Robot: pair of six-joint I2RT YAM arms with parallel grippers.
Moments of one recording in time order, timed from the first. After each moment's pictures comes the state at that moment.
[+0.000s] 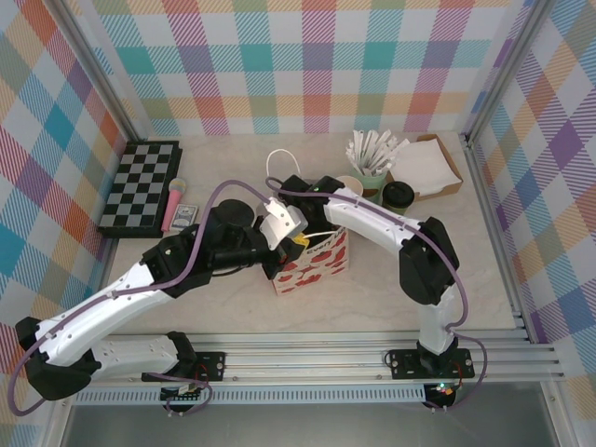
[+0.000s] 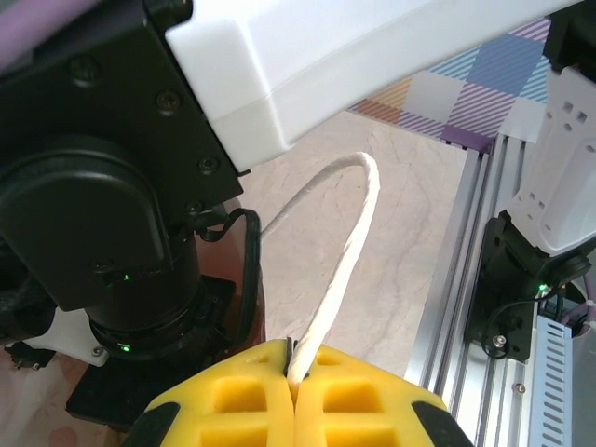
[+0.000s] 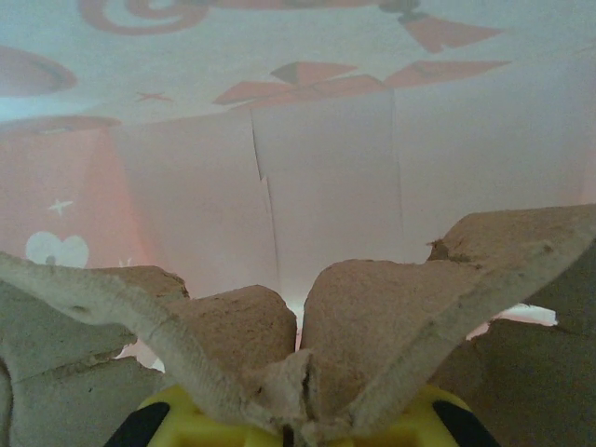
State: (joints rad) left arm -0.99 1.06 1.23 -0.61 0.13 0.03; right arm 0.83 1.96 1.70 -1.20 -0.11 0.56
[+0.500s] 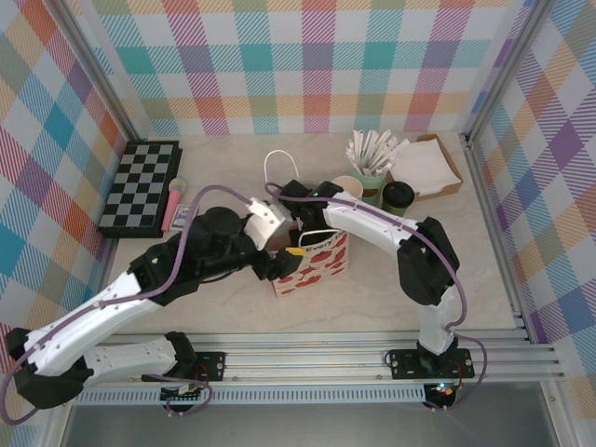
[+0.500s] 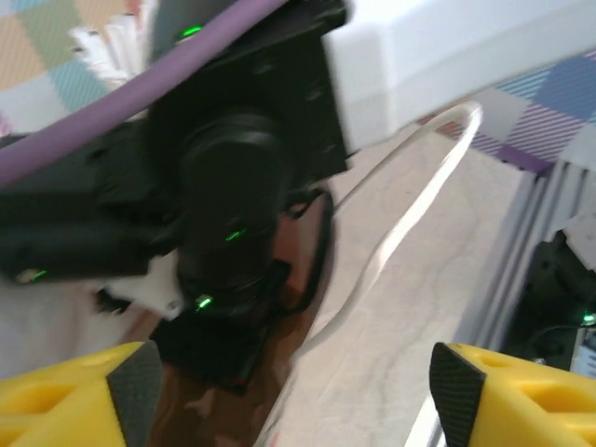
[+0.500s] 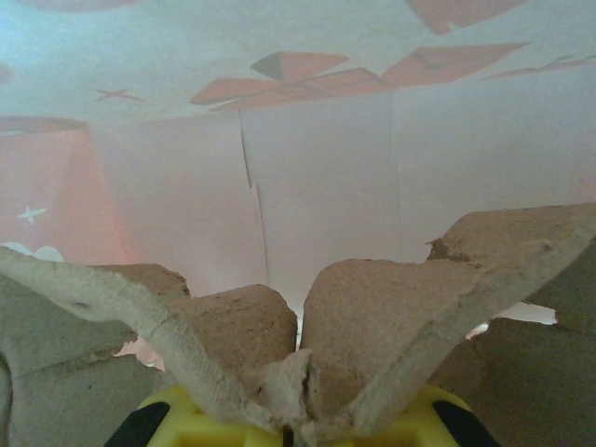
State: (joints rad) left arm -0.97 0.95 1.15 -0.63 -0.03 -0.08; right arm 0.84 1.95 1.65 -1.14 -0.11 0.54
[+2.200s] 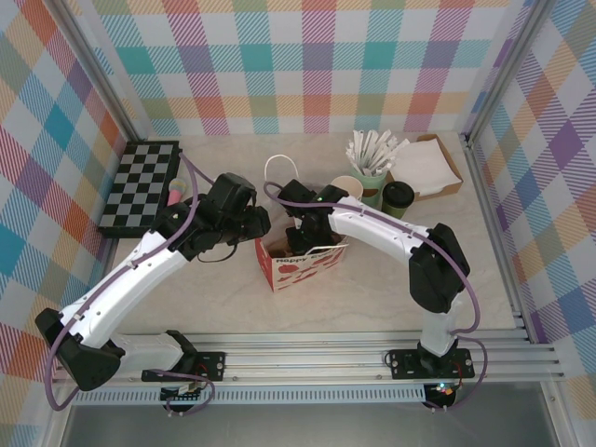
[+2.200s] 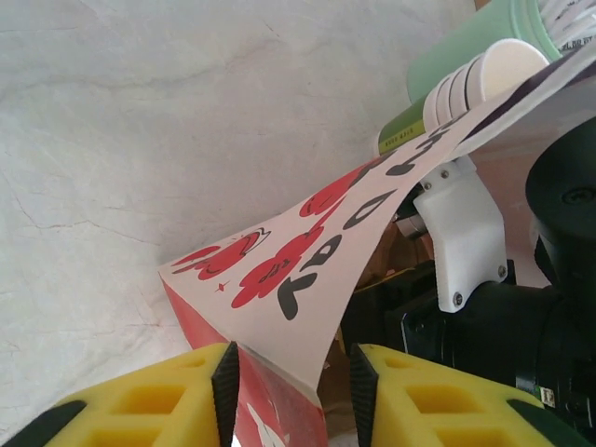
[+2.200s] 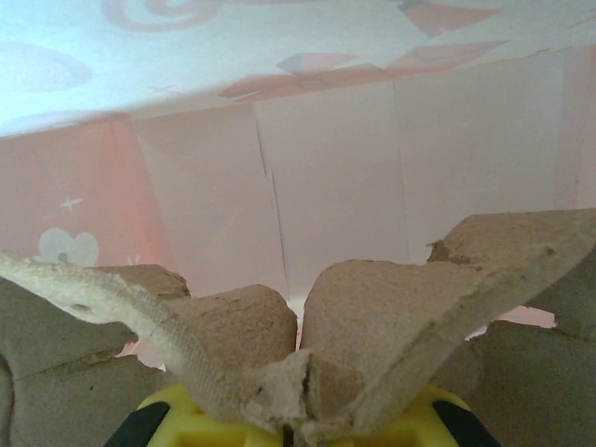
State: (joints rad) left arm -0.70 1.24 1.36 -1.00 -0.14 -0.81; right arm 0.86 1.87 1.60 -1.04 -0.07 0.53
